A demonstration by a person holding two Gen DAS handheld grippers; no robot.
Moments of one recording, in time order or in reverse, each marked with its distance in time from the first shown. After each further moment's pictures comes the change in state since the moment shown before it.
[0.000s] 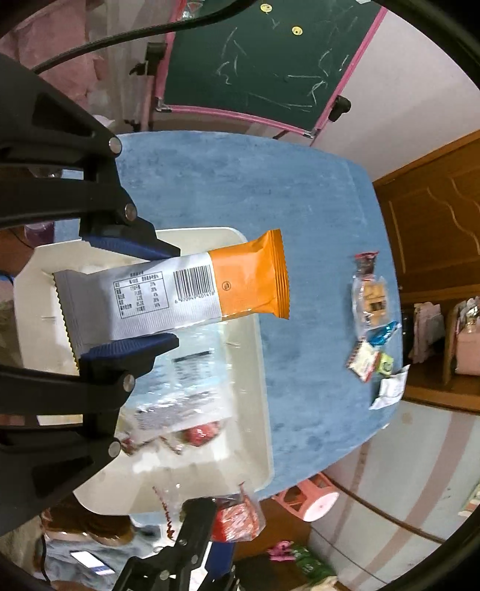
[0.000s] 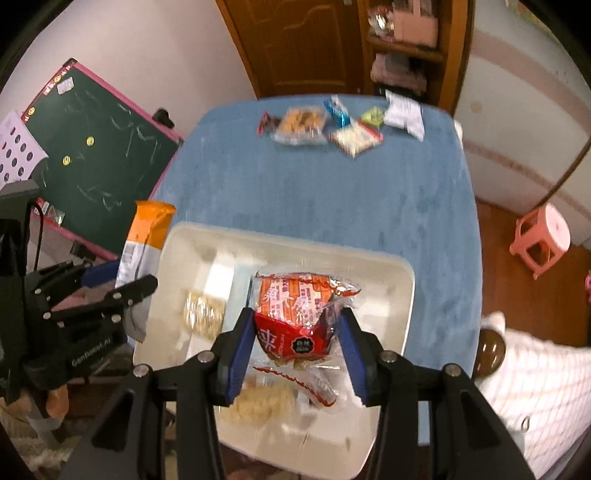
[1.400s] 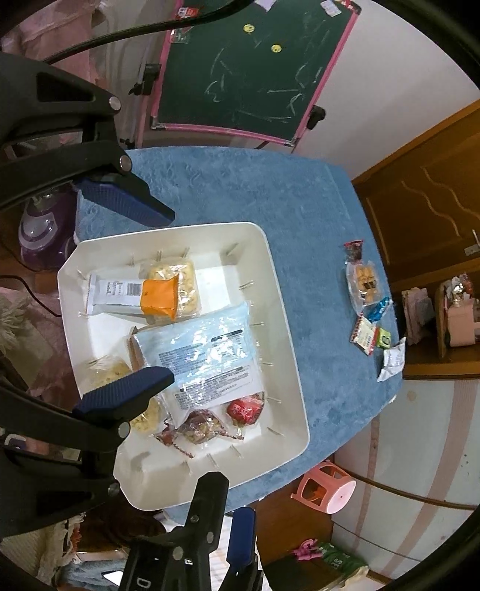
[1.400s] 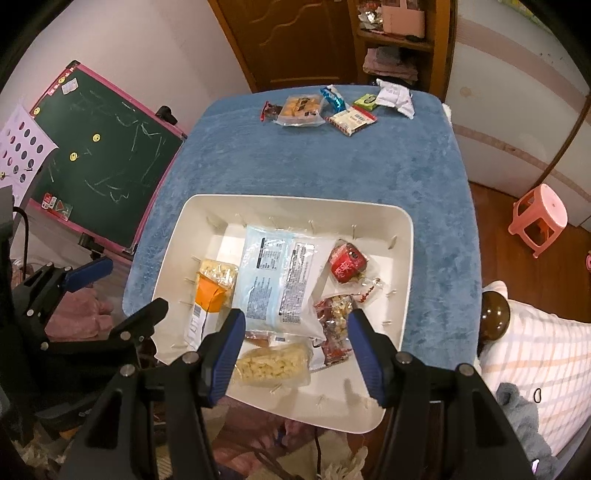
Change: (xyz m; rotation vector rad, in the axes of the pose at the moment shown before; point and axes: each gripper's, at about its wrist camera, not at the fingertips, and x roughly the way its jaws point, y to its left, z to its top) left arm -0.049 -0.032 -0.046 0.099 -0.068 0.055; right arm -0.027 0.010 -0.046 0.036 -0.020 0.004
